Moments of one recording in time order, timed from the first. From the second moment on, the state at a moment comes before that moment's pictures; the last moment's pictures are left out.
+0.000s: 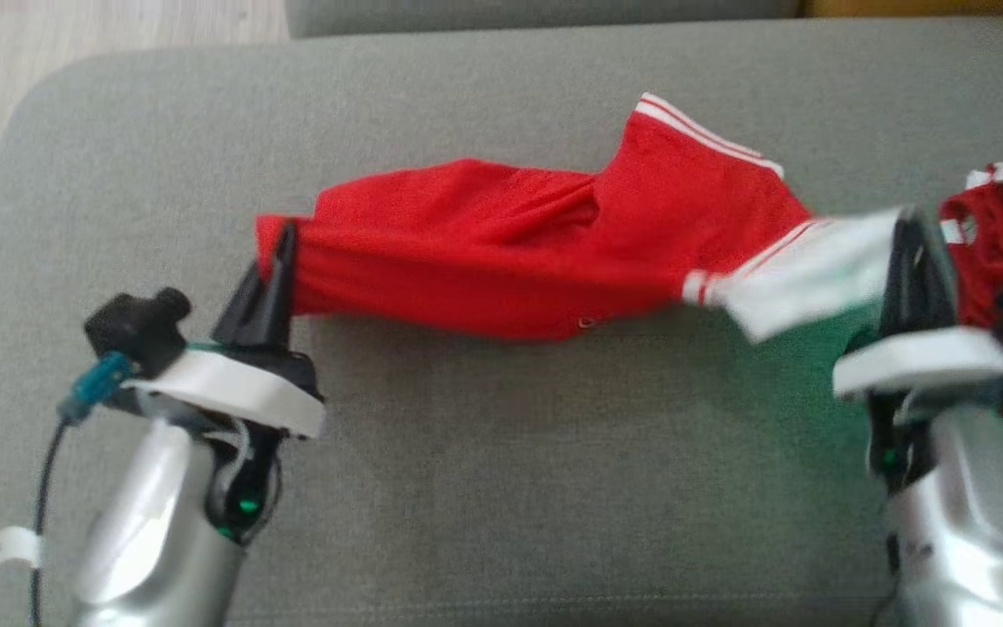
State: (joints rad) left arm -0.33 0.14 -0.28 0.34 -0.45 -0.12 -0.25; right arm -0.38 -0.05 -0.12 0.57 0.23 0.12 -0.26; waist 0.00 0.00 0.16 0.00
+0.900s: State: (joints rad) left arm -0.95 0.33 -0.26 0.35 -0.40 -0.13 -0.10; right arm -1.06 -0.19 -0.13 0.27 0.21 0.12 -0.02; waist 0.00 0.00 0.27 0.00
